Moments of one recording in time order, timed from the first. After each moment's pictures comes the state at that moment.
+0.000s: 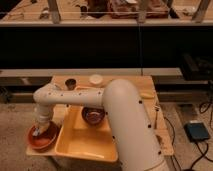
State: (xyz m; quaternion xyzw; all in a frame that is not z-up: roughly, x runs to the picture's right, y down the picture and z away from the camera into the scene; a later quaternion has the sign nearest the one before) arm -0.374 0.208 0.798 -0.33 -0.36 -0.30 0.82
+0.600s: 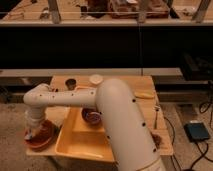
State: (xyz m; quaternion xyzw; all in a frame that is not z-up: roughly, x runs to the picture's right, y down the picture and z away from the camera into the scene) arm -0.395 0.221 0.768 -0.33 -0.37 -0.33 0.80
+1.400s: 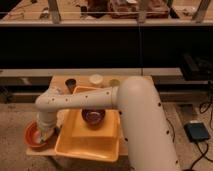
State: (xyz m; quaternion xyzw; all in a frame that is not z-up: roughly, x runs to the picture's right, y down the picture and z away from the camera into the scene) arm -0.322 0.229 0.753 -0.34 -0.33 -0.28 0.83
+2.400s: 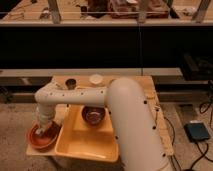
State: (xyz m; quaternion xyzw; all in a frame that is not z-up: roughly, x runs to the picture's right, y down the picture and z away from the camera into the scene) arm -0.357 0.199 0.799 -0.32 -0.35 -0.30 0.83
